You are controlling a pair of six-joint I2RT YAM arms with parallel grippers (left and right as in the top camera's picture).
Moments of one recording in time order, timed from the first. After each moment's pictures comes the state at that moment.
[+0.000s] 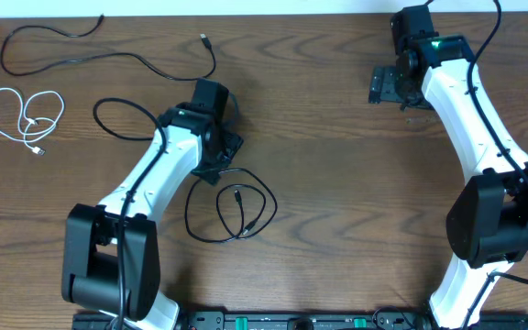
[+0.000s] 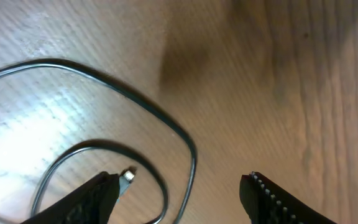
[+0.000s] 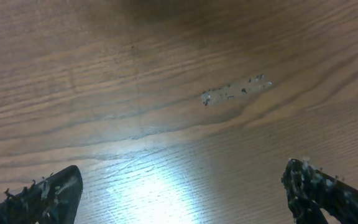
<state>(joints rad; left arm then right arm) -0.26 1.73 1.18 -0.81 0.07 -1.26 0.16 1.99 1.78 -1.06 0.22 0.36</state>
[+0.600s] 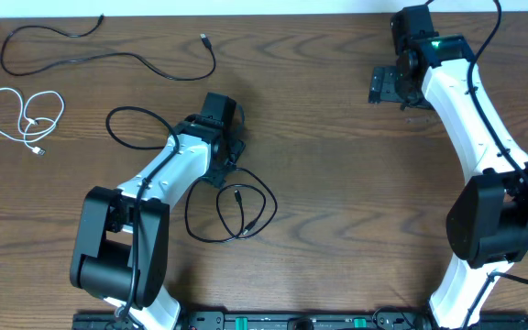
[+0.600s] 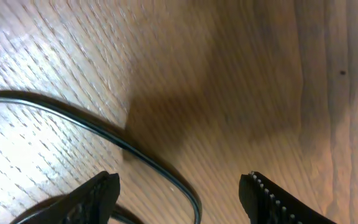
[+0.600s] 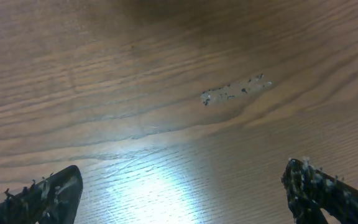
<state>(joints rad) -0.28 1.79 1.08 -0.62 -0.01 -1.33 0.16 1.99 1.78 -1.07 0.22 0.36</state>
